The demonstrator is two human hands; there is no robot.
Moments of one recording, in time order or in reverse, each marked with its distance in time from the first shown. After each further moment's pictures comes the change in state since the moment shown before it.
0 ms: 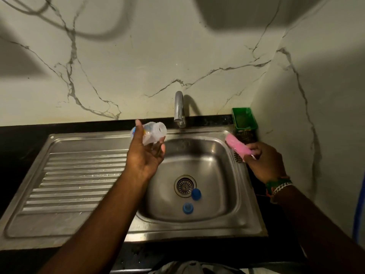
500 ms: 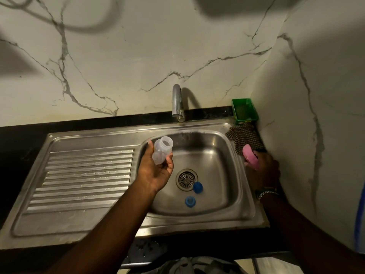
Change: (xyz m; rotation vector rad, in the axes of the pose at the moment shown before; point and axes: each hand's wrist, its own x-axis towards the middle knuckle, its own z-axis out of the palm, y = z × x) left_hand 0.011 -0.042 -0.030 -0.145 0.063 -0.315; right_hand -0.006 0.101 0.071 -0.285 0.094 0.049
